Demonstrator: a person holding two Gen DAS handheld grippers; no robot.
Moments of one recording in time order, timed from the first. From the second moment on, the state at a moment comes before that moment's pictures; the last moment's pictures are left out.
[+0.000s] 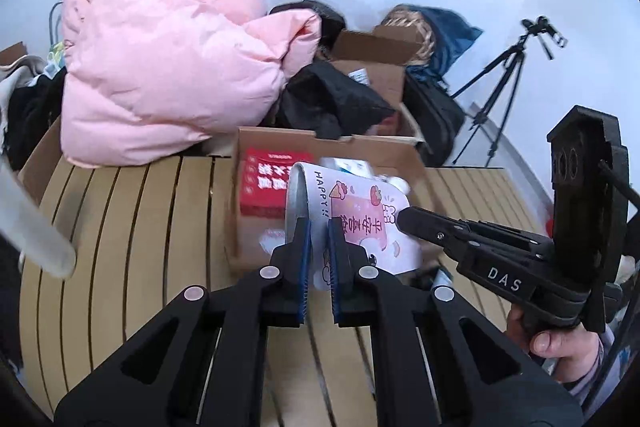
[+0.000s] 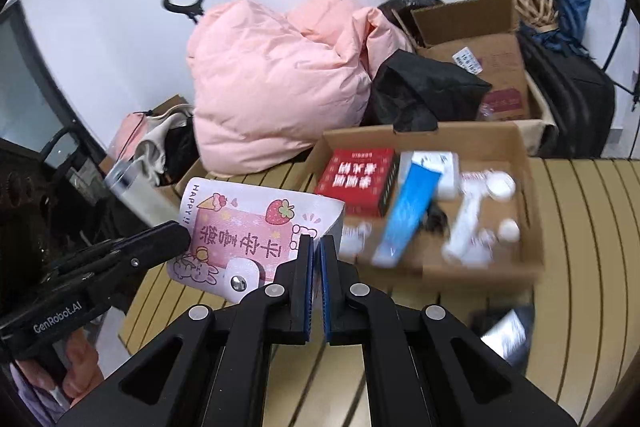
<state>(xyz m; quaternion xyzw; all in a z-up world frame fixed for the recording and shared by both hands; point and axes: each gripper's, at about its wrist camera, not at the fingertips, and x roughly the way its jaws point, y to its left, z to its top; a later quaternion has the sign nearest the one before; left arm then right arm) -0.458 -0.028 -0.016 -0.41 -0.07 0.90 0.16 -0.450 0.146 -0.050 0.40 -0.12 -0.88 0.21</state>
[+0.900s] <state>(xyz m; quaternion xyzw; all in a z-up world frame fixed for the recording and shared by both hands) -0.424 -0.013 -0.047 -0.43 0.03 0.89 0.10 -0.466 0.190 -0.088 0.44 -0.01 -0.89 0.10</state>
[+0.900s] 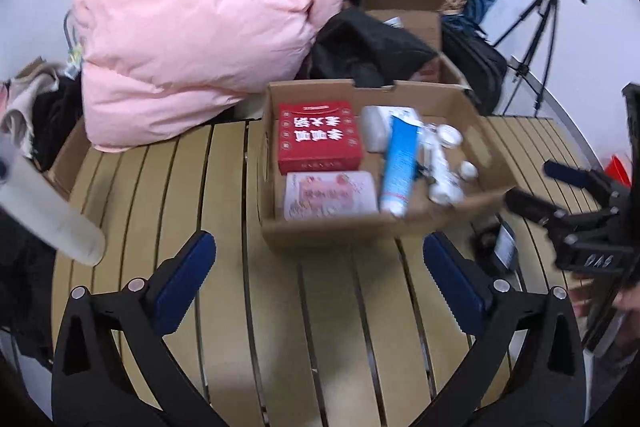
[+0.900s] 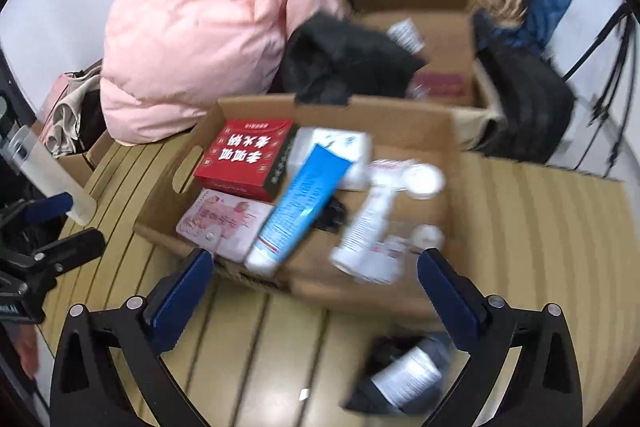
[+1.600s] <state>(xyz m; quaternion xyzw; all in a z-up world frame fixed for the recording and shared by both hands) -0.160 -0.021 -0.057 -0.41 -0.01 0.91 0.04 -0.156 0.199 -0.058 0.37 0.02 -0.92 0.13</state>
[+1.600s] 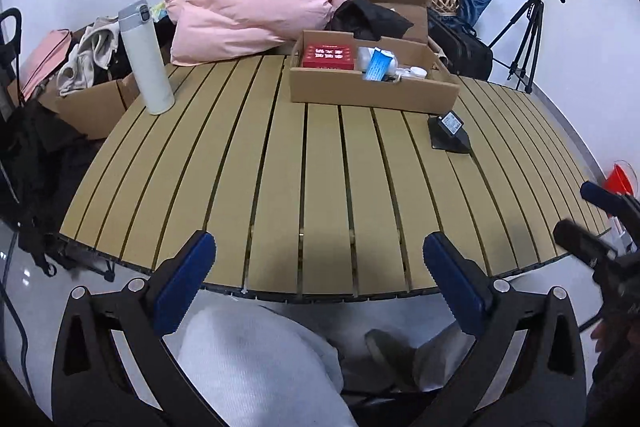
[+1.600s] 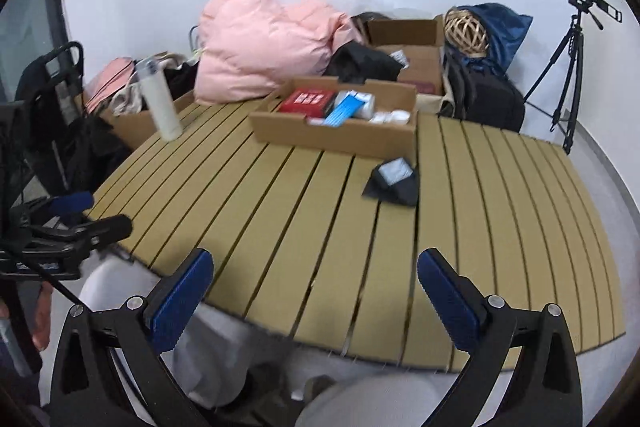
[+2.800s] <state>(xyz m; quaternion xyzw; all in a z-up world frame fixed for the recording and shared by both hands) -0.395 0.137 -0.169 -0.48 -0.07 0.85 0.21 -0.384 0.319 -0.161 0.45 -0.16 -0.87 0.11</state>
